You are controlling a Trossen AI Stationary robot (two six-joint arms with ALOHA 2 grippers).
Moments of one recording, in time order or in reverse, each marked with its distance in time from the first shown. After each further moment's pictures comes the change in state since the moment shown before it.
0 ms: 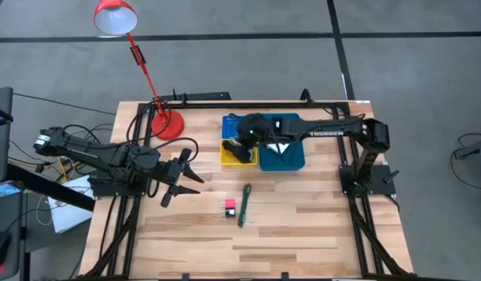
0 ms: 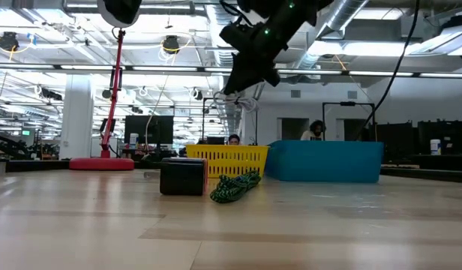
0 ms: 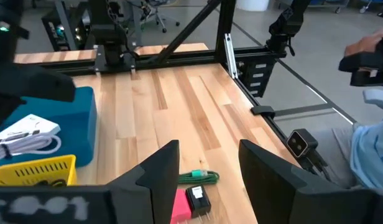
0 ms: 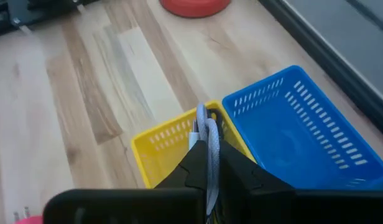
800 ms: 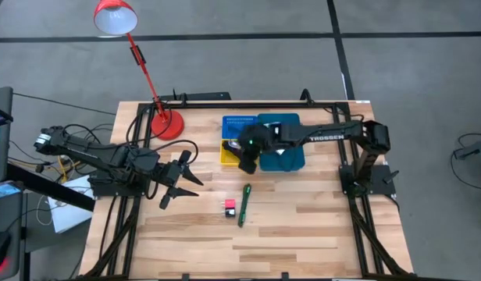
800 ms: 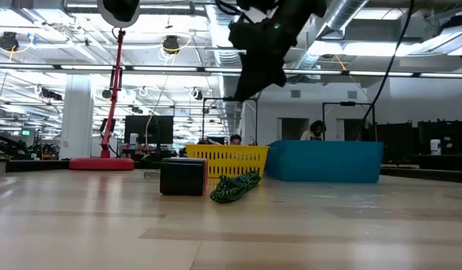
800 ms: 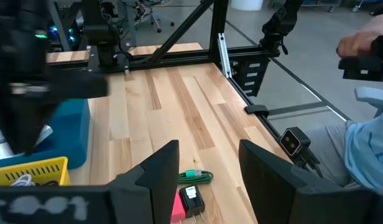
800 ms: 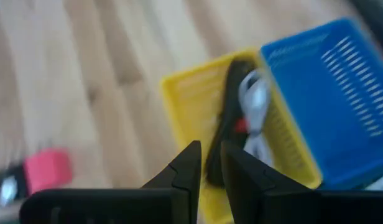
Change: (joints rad) left arm -0.023 0.000 0.000 0.001 -0.001 -0.001; right arm 0.079 0.000 0.000 -0.158 -0.031 -0.018
